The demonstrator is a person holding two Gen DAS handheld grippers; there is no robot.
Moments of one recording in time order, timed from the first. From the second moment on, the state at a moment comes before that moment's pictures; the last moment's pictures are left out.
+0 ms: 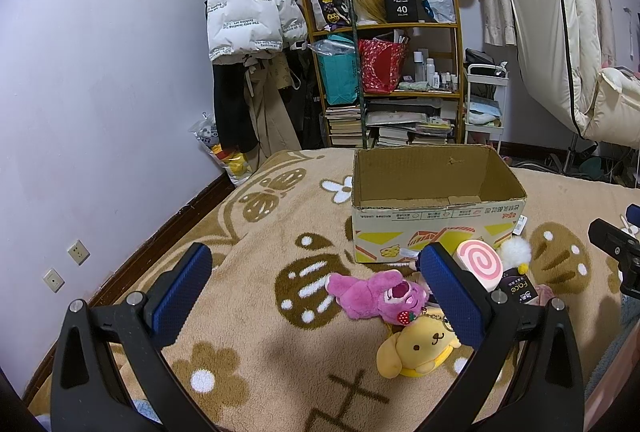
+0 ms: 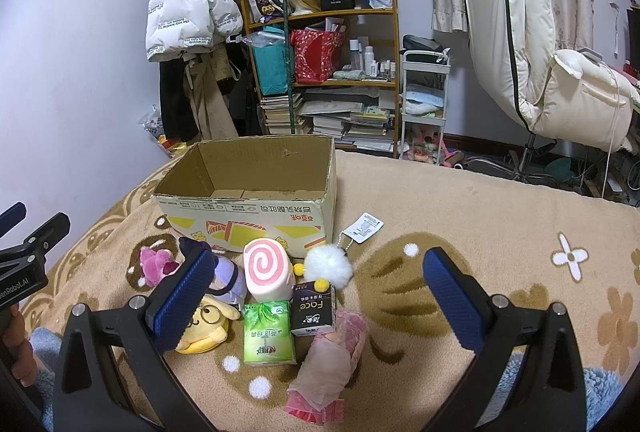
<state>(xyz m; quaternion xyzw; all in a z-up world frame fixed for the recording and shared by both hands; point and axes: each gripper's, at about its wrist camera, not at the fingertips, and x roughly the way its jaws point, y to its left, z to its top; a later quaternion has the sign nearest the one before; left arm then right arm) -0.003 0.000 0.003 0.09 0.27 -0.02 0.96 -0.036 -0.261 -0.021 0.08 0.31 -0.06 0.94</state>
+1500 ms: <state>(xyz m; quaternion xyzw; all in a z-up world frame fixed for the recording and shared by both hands) 0.068 0.005 -0.029 0.06 0.37 -0.02 0.93 0.003 -0.291 -0.061 0.17 0.43 -0.07 0.88</state>
